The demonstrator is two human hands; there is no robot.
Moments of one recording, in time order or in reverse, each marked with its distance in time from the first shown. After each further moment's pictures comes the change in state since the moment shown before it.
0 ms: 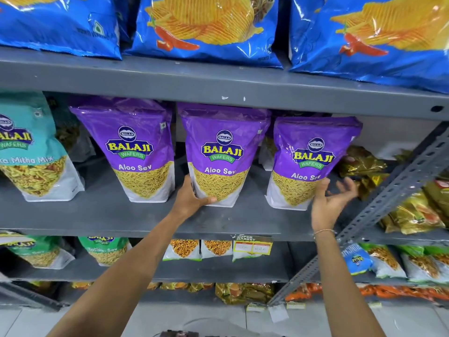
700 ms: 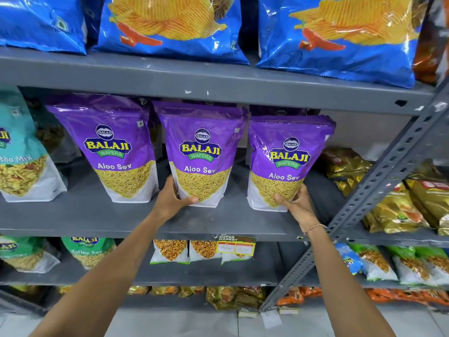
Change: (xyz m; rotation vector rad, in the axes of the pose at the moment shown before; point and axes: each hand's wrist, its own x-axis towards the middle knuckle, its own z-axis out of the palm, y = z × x) left_hand -0.011 0.009 0.002 -0.006 0.017 0.008; right_hand 0.024 0.035 -0.017 -0.134 -0.686 0.409
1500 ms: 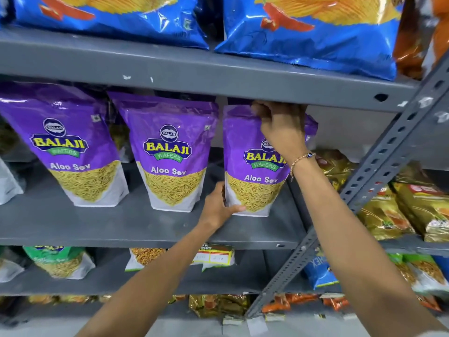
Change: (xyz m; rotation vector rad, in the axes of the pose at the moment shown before) left_hand 0.012 0.032 0.179 -0.037 -0.102 0.072; right_hand 0.028 -0.193 0.017 -0.889 0.387 -0.845
